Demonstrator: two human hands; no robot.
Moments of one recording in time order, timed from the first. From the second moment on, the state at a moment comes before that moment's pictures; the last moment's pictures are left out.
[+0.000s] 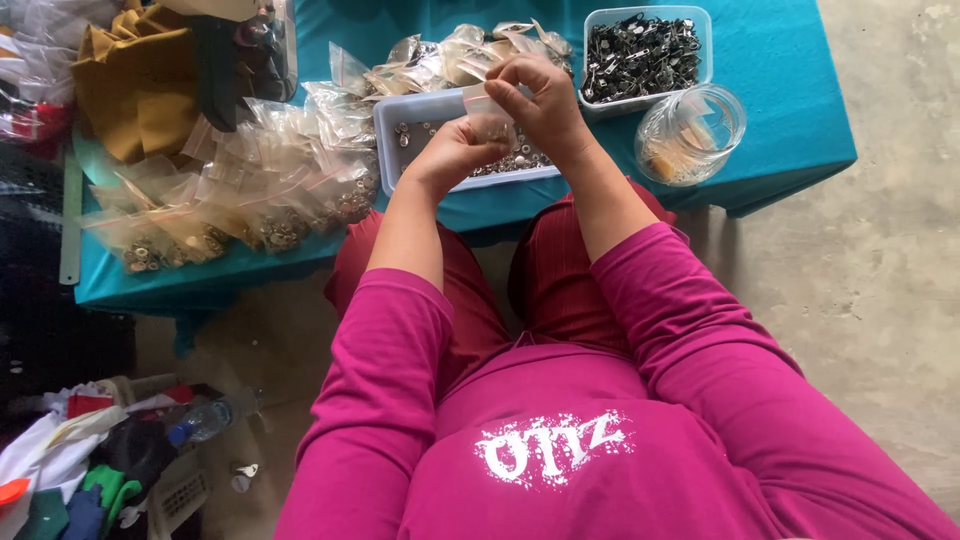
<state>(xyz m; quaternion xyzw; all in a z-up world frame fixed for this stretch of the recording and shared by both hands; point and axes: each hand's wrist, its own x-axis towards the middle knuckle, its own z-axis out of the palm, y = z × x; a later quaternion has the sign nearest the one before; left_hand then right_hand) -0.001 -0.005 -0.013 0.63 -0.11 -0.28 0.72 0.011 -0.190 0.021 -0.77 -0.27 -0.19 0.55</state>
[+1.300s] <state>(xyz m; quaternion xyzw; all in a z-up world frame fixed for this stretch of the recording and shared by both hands) -0.094 0.244 -0.138 0.80 0.24 0.14 0.53 -0.133 -0.297 -0.037 -0.88 -0.25 -0.22 0.35</state>
